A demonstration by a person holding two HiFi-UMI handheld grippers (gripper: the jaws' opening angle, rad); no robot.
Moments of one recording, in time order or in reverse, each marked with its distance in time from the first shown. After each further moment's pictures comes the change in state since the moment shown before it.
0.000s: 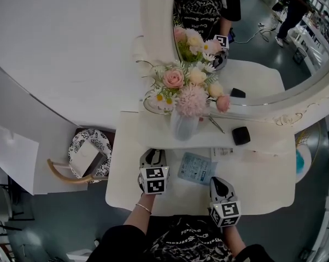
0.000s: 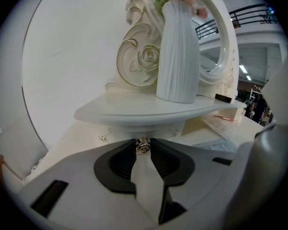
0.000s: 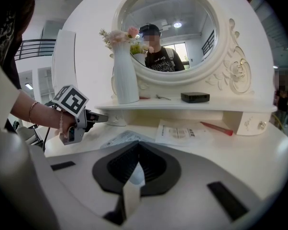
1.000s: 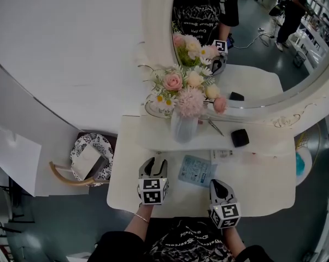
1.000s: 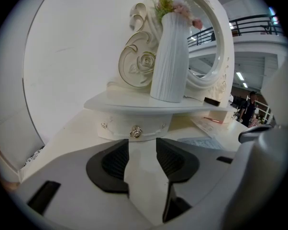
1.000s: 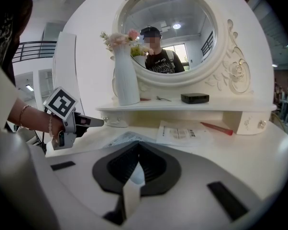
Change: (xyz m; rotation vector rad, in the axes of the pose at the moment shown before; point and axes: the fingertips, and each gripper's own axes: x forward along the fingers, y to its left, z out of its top) left arm -0.030 -0.010 -0.017 -0.049 -0.003 -0.065; right arm -0.003 0.003 0.000 0.009 -0.018 0.007
